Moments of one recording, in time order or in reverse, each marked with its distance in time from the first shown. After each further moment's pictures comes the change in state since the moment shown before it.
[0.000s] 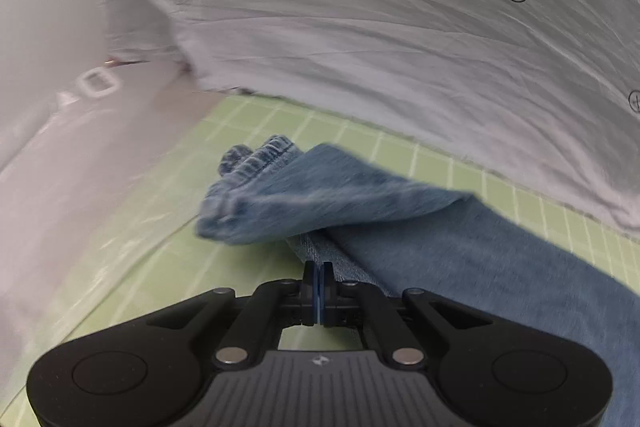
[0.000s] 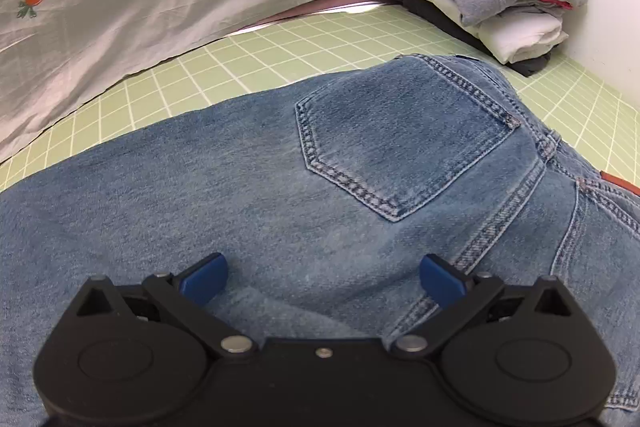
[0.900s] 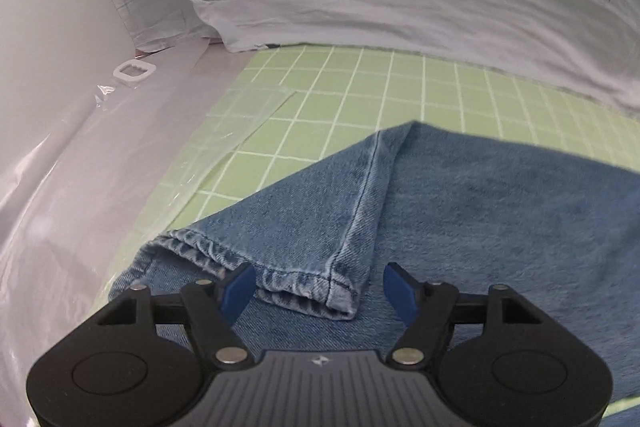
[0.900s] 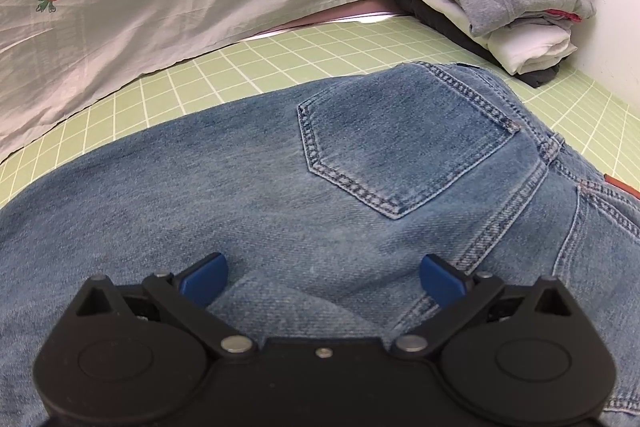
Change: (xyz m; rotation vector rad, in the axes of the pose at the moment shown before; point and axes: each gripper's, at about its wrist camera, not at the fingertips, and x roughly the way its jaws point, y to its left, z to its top) left arm -0.016 0.002 -0.046 0.225 0.060 0.083; right arm -0.004 -0.004 -0.007 -0.028 -0.037 0.023
